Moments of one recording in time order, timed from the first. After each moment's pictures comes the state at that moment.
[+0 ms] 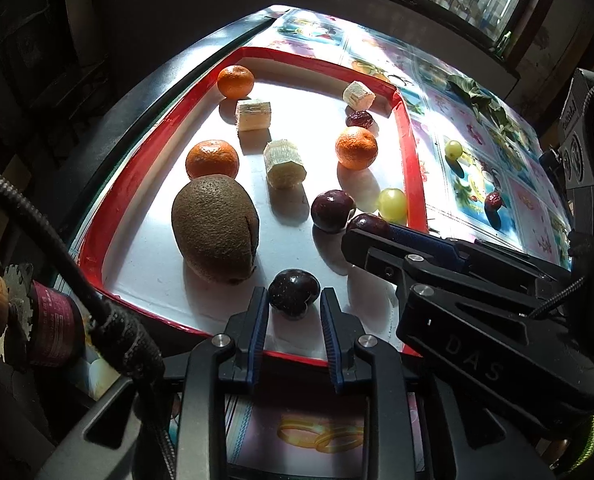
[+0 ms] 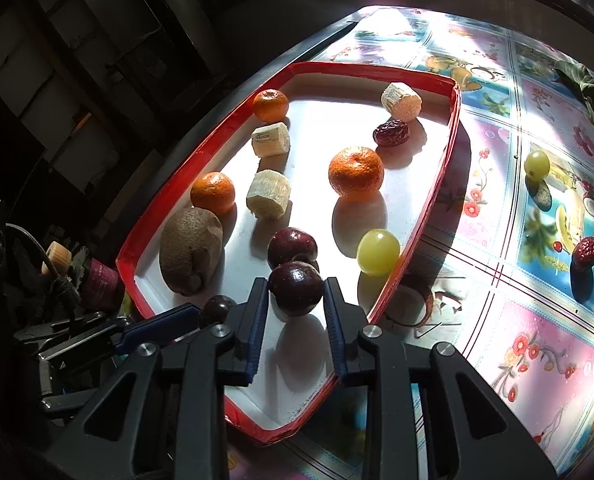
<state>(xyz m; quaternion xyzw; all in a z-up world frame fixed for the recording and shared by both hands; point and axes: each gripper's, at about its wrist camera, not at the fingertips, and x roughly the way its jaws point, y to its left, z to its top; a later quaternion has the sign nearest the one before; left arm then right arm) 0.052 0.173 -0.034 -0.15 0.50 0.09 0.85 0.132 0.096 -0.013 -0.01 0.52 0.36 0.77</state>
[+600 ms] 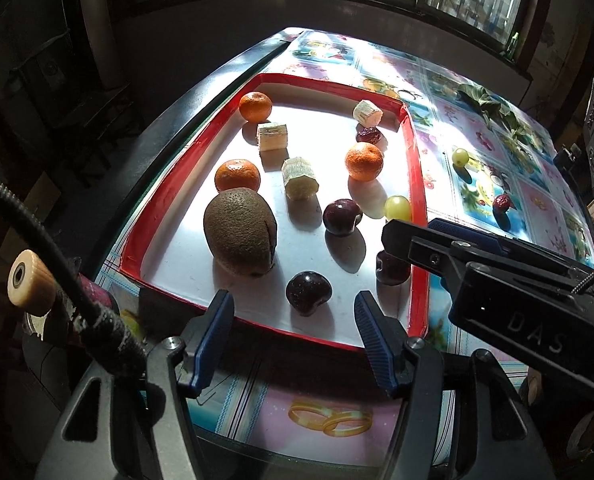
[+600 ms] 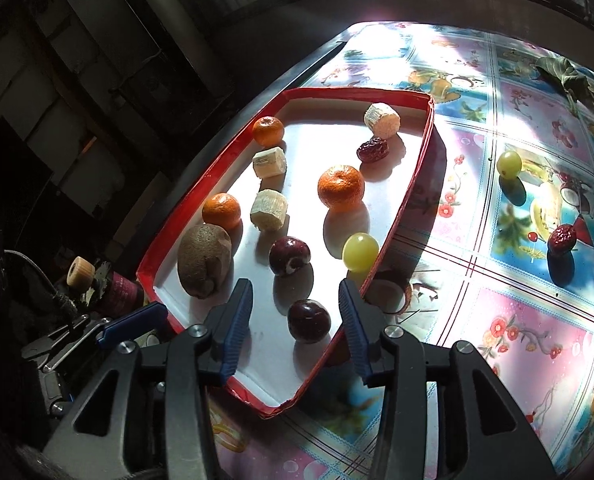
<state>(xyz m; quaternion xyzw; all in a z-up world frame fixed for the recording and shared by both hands) 0.035 0.160 -0.017 -0.11 0.48 0.14 0.86 0.125 0.069 0.007 0.03 0.50 0.35 0.79</state>
